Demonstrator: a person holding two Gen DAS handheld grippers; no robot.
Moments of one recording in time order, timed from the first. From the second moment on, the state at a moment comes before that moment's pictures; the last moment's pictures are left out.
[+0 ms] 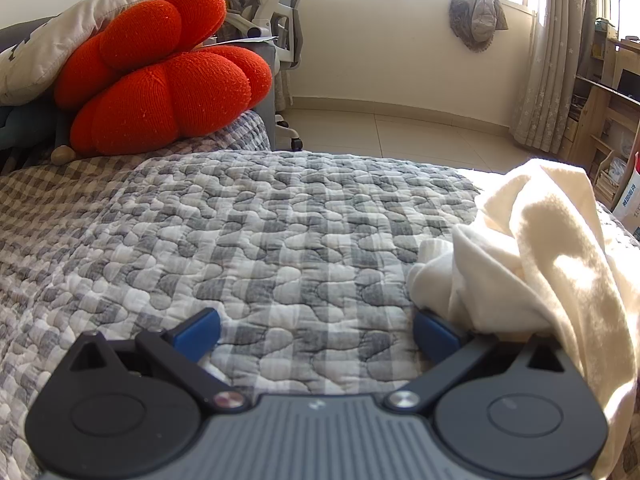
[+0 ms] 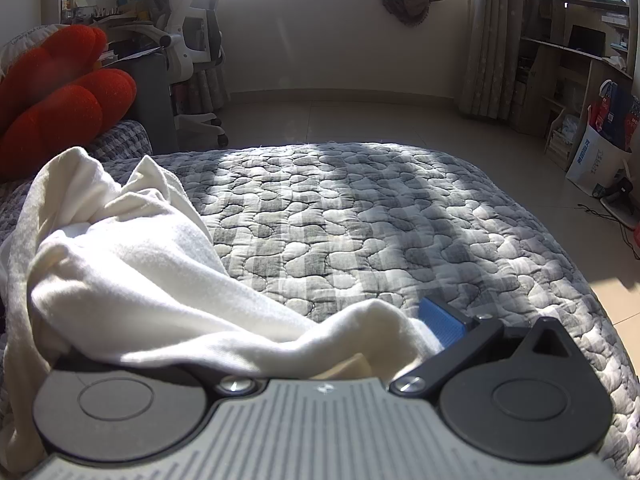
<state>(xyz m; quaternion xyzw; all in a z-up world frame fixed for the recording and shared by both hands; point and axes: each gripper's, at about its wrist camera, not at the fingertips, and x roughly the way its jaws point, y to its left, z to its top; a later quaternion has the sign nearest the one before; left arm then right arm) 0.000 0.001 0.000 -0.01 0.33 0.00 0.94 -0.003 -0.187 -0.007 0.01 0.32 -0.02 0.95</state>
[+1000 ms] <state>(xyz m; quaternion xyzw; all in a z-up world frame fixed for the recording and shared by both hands) 0.000 0.003 0.000 -0.01 0.33 0.00 0.94 -0.004 -0.187 -0.007 0.01 0.32 -0.02 0.95</state>
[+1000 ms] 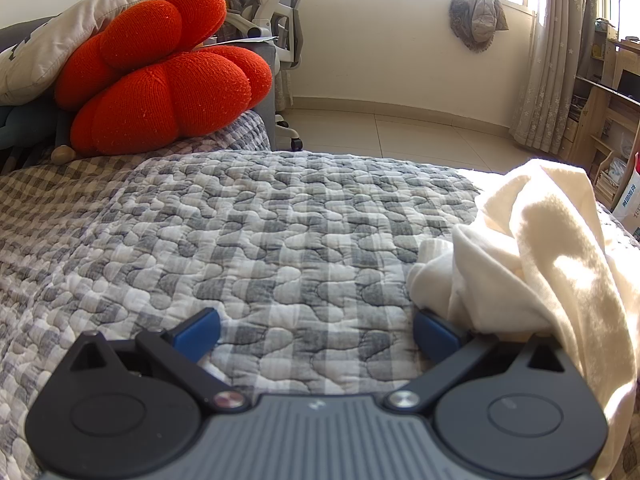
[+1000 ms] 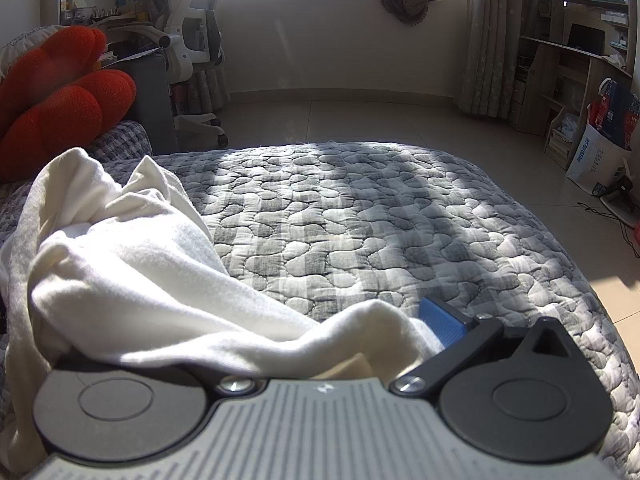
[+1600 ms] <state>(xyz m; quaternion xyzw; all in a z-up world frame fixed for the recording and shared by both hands) -0.006 0.002 0.001 -0.02 0.33 0.00 0.94 -0.006 -0.187 -0.006 0.01 0.32 -0.02 0.95</state>
